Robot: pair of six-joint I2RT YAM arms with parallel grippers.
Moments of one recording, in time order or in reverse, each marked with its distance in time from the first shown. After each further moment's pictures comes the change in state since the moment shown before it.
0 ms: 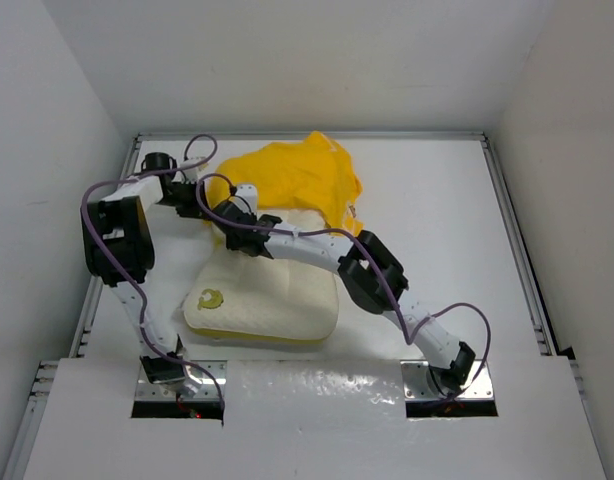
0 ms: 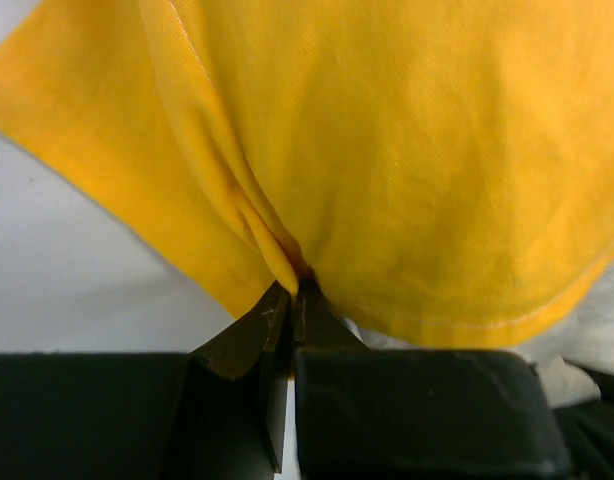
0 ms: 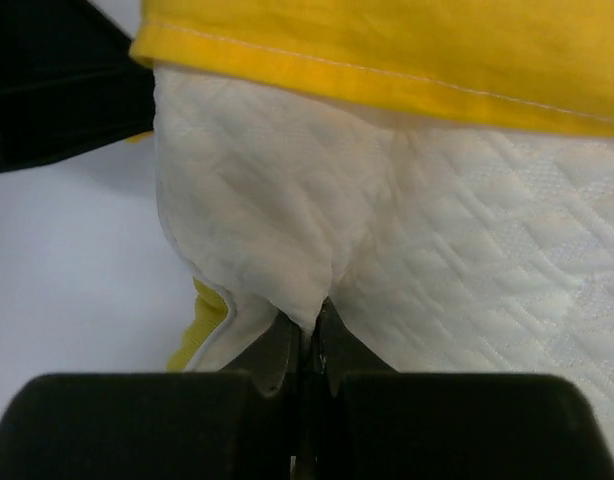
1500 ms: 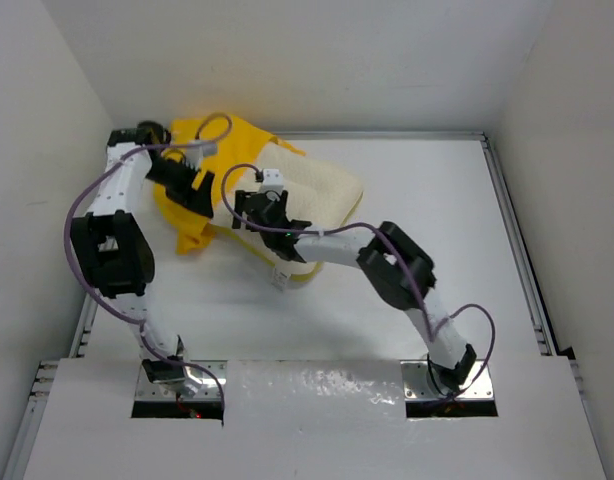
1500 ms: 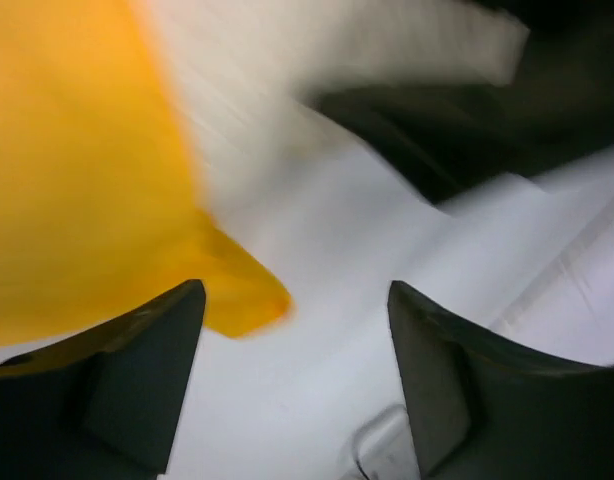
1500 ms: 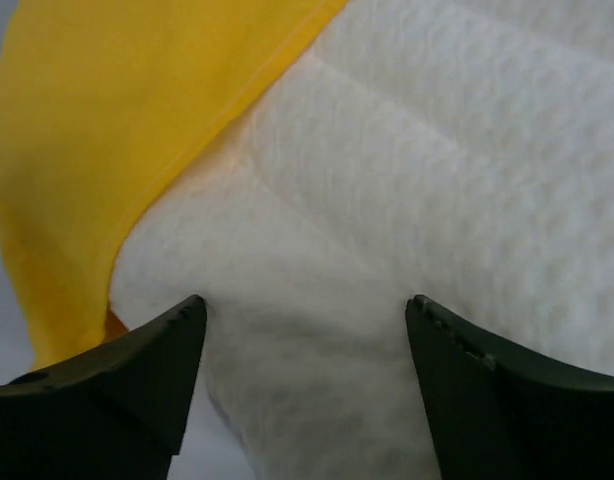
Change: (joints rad) left arm -0.031 -0.140 0.235 -0.736 0.035 0.497; right arm -0.080 -0.122 -0.383 0.659 0.080 -0.168
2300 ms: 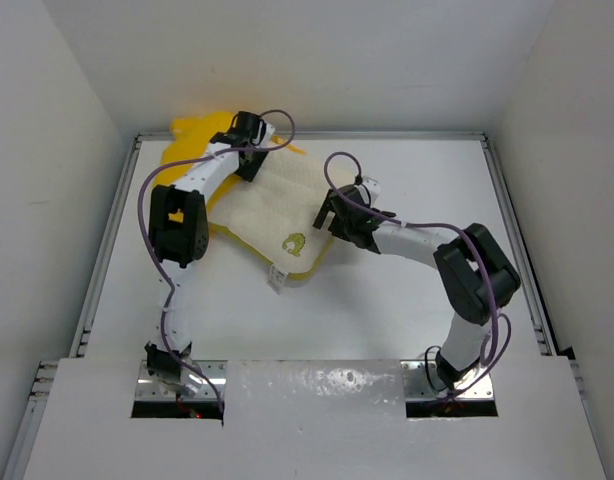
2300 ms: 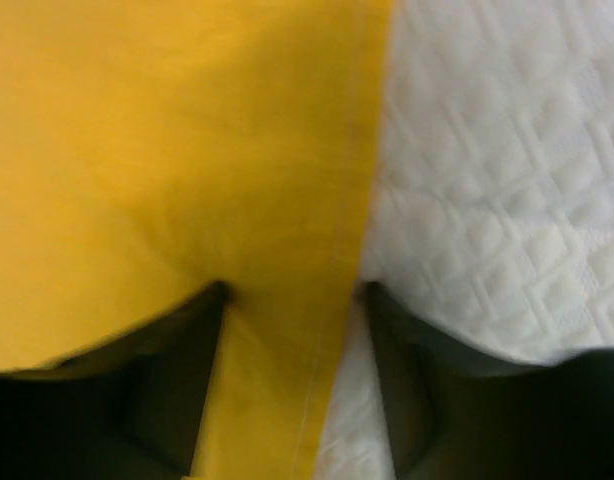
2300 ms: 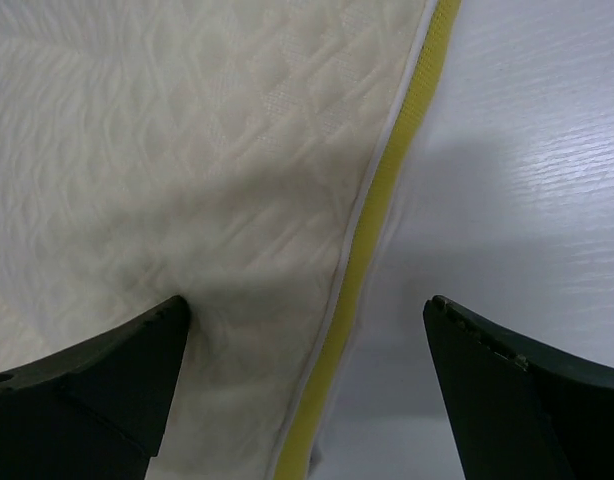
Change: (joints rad) left arm -0.387 0.431 0.394 0.611 -0.886 -0.423; right arm -0.321 -0.554 -0.621 -0.318 -0.192 0.257
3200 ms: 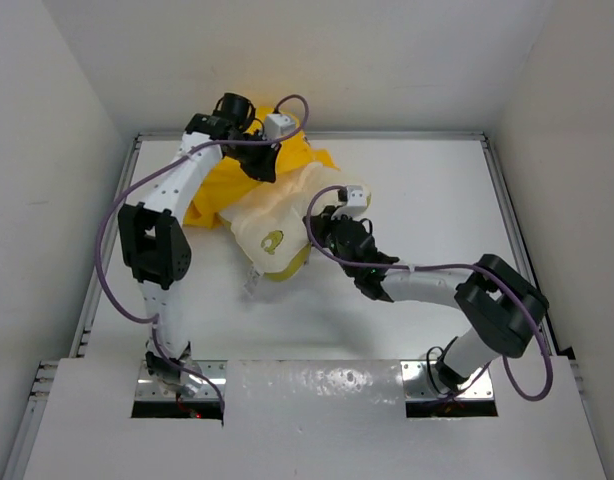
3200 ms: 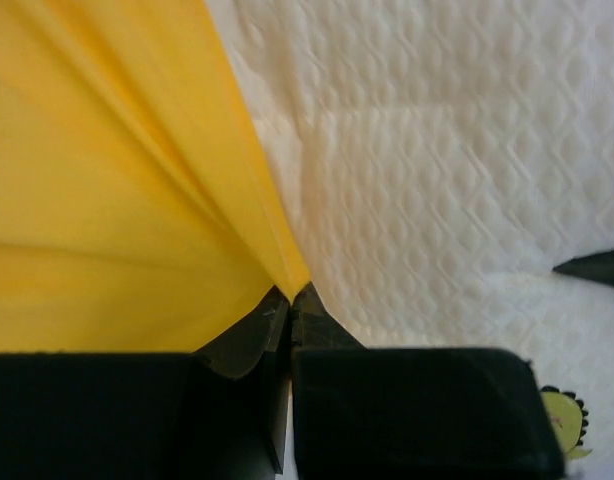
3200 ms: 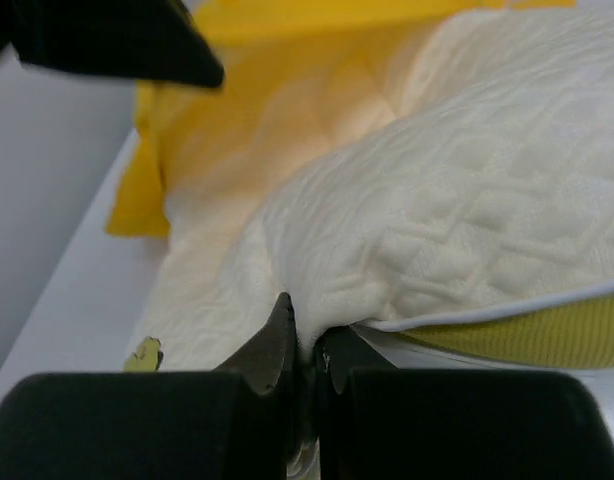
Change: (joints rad) left arm -0.025 -0.297 -0.024 -0.276 0.771 0.102; right arm 0.228 -0.187 -0.336 0.745 0.065 -0.279
